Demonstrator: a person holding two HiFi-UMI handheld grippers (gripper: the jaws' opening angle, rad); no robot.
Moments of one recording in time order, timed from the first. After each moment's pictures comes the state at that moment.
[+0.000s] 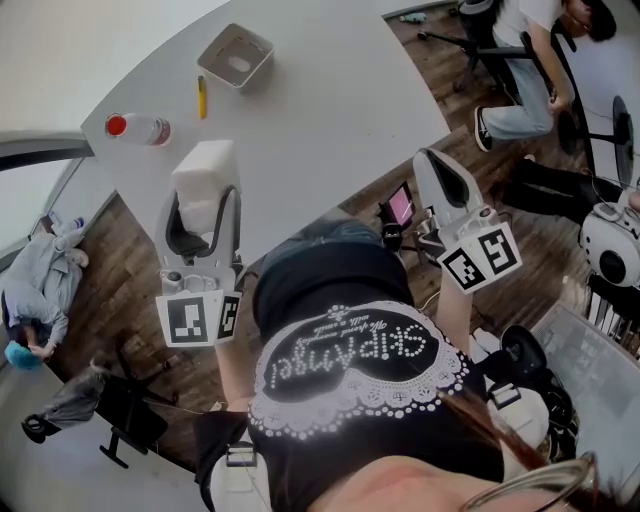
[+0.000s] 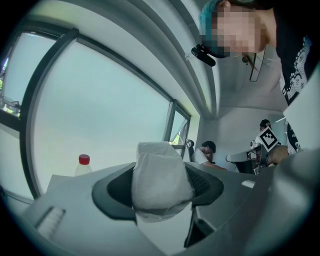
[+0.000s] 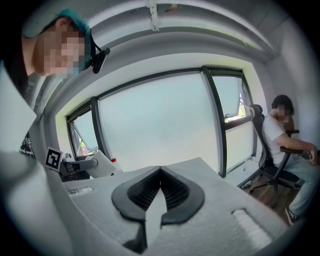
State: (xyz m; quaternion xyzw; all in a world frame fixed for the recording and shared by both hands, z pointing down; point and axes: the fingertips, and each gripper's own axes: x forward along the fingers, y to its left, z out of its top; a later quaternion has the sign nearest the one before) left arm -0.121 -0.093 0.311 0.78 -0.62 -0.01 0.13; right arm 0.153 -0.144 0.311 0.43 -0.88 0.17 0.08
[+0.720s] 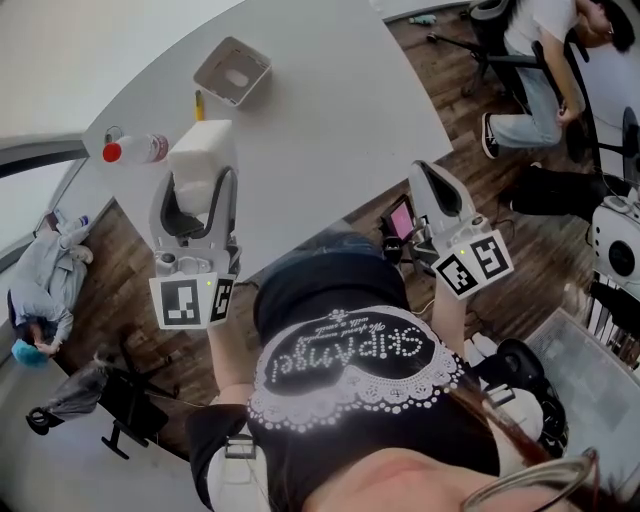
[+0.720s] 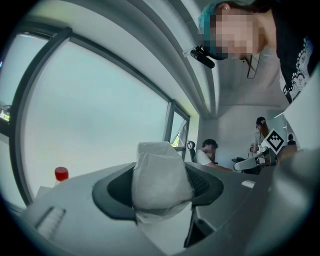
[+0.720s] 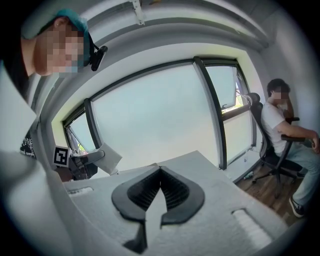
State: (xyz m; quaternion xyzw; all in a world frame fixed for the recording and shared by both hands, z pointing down) left arm -0.115 -0.167 0.314 0.78 -0.61 -0.01 0.10; right arm 0.165 -0.182 0.346 0.43 -0.87 0.22 0.09
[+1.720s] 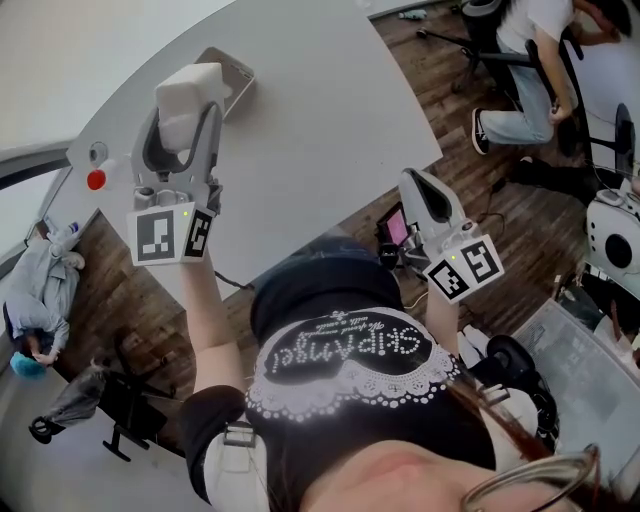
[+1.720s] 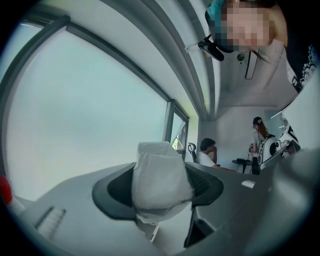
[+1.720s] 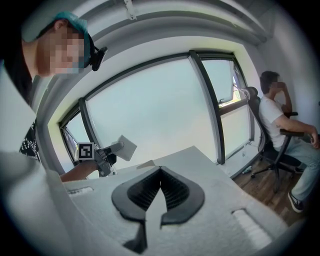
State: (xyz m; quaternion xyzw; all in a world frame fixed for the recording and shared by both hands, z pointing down) left arm -0.119 -0.277 0.331 0.80 -0.59 -0.03 0.08; right arm 0.173 -0.196 0.362 0.43 -0.86 0.24 0.10
